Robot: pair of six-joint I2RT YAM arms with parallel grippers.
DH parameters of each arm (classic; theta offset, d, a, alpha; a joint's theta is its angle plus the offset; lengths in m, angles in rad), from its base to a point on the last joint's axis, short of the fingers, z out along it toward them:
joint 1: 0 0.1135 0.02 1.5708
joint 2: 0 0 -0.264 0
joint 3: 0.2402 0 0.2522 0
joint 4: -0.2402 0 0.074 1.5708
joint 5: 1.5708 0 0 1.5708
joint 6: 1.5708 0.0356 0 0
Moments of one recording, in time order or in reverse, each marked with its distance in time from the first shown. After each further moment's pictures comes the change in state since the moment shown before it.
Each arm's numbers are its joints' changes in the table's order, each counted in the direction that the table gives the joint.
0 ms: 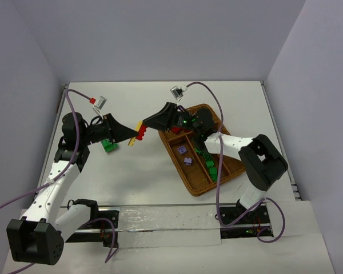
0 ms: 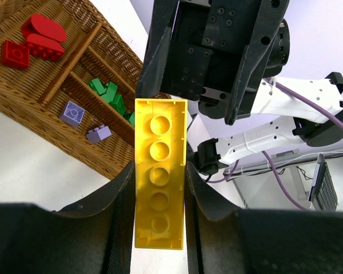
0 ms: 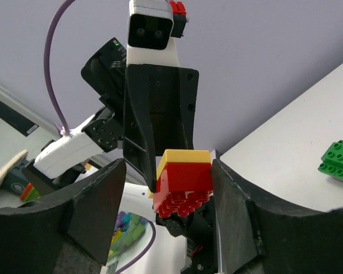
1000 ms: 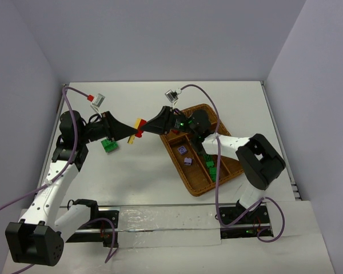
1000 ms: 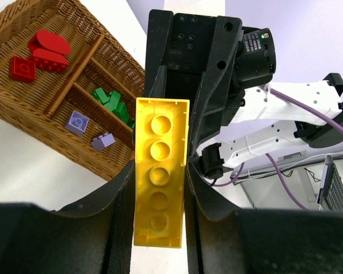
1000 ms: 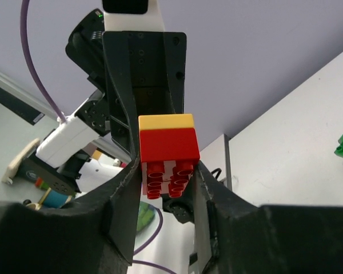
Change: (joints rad) left arm 0.000 0.009 0.043 -0.037 -0.017 0.035; right arm 0.029 -0.026 0.003 -0.020 -0.030 0.011
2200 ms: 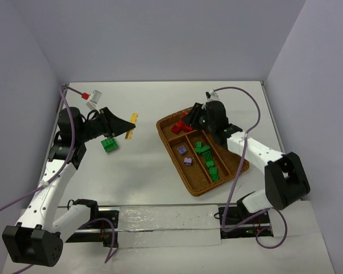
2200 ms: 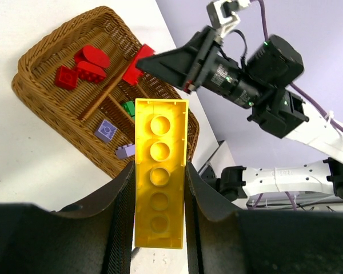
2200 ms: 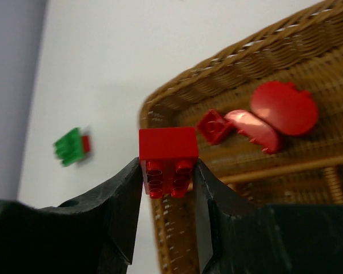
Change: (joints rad) left arm -0.008 0.007 0.089 -0.183 -0.173 0.058; right arm -0.221 0.306 -0.058 -1.009 0.655 -0.499
